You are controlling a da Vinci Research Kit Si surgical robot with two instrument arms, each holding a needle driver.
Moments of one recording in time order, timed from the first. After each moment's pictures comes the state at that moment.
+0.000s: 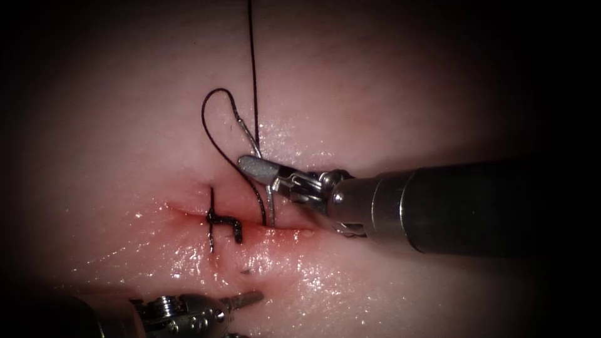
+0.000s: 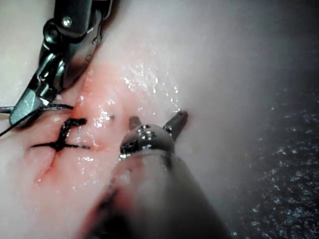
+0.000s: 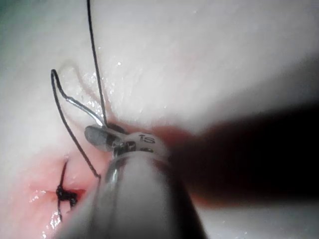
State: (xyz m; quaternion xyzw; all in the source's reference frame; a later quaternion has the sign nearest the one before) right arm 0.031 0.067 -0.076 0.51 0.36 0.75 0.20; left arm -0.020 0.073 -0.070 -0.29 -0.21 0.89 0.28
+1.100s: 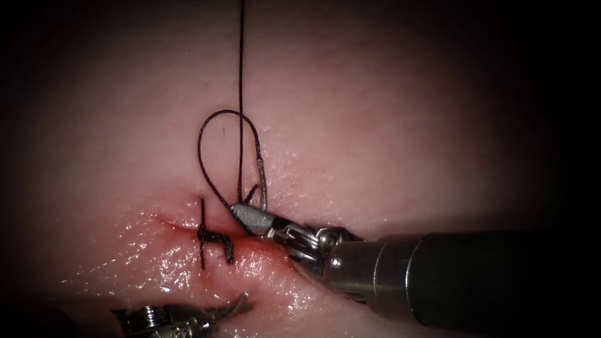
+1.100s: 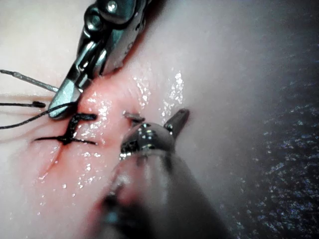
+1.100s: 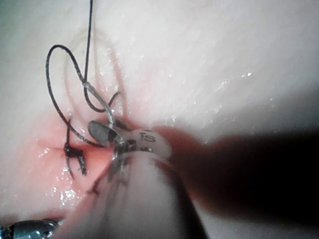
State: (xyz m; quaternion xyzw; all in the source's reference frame) right arm 0.032 0.061 -0.083 0.53 0.36 0.74 0.21; left arm -0.018 0.074 -0.070 -0.30 -0.19 0.89 0.28
